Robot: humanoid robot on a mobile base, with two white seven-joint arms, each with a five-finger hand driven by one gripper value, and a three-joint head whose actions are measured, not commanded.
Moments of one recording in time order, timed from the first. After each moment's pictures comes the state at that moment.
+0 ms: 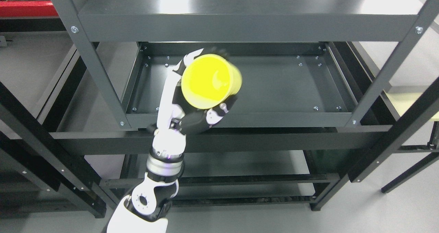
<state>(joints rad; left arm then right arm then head) -0.47 0.00 -0.41 -1.77 0.25 -0.51 -0.04 0.00 0.00 0.00 -0.24 0.00 0.09 -0.12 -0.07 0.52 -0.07</state>
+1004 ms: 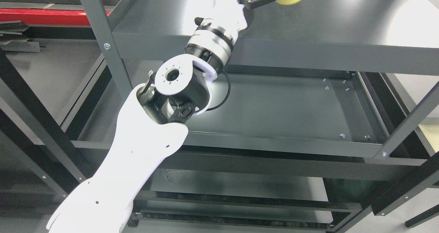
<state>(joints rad) -1.12 0.00 -0.56 -1.67 0.77 0.41 0.40 0.00 0.00 0.00 -0.24 0.00 0.09 -0.11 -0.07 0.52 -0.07</state>
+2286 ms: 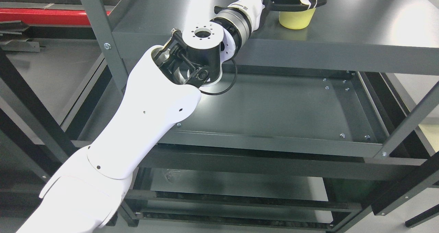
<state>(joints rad) -1.28 0.00 -0.63 -1.48 0.78 0.65 0.40 0.00 0.00 0.00 -0.24 0.00 0.09 -0.12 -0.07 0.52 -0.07</state>
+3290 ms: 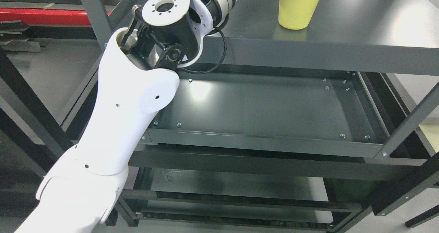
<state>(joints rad) -1.29 0.00 -0.46 -1.59 0.76 0.64 0.22 0.00 0.00 0.00 -0.24 0.00 0.09 -0.12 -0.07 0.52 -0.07</state>
